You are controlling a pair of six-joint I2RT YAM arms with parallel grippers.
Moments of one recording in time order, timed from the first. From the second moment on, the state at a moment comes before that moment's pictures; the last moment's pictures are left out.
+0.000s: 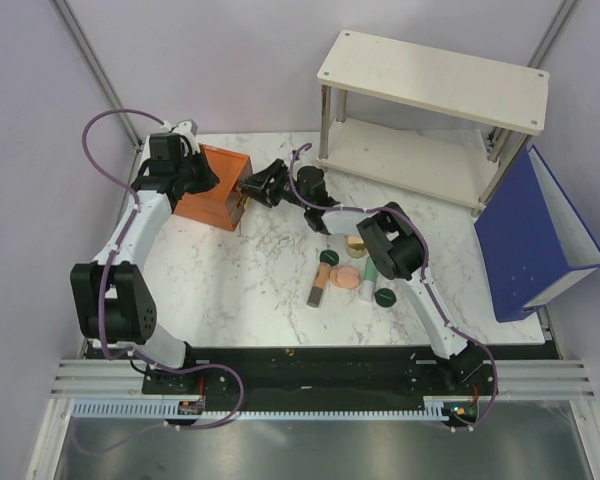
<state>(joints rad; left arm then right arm) -0.03 1.56 1.30 -0.36 0.22 -0.24 0.64 2.53 1.78 0.75 -0.40 1.38</state>
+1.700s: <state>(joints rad) -0.03 1.66 1.38 -0.50 0.15 -0.25 0.65 2.33 1.67 0.17 -0.20 0.91</state>
